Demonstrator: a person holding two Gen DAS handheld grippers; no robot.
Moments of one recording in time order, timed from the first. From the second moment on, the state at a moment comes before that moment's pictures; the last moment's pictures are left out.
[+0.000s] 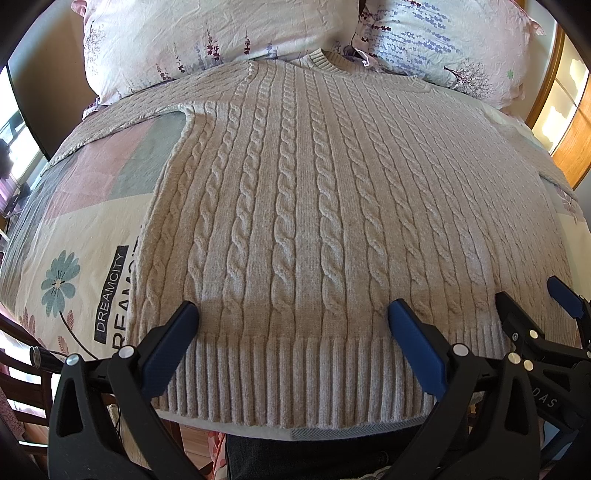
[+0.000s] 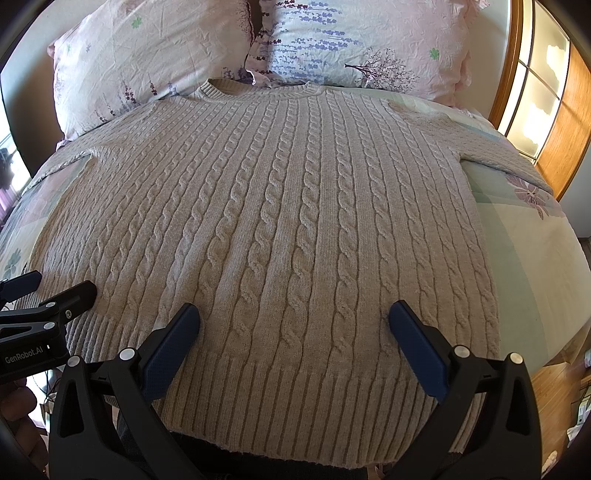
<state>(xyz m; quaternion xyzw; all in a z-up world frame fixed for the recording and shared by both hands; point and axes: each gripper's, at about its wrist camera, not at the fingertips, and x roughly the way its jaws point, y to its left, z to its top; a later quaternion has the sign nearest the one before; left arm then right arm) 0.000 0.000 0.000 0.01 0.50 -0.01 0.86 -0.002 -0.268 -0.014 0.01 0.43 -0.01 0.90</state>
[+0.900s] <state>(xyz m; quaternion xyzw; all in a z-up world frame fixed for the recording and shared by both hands) 0.000 0.000 0.000 0.01 0.50 -0.01 0.86 -0.004 -0.271 -0.014 0.00 0.41 0.03 0.91</state>
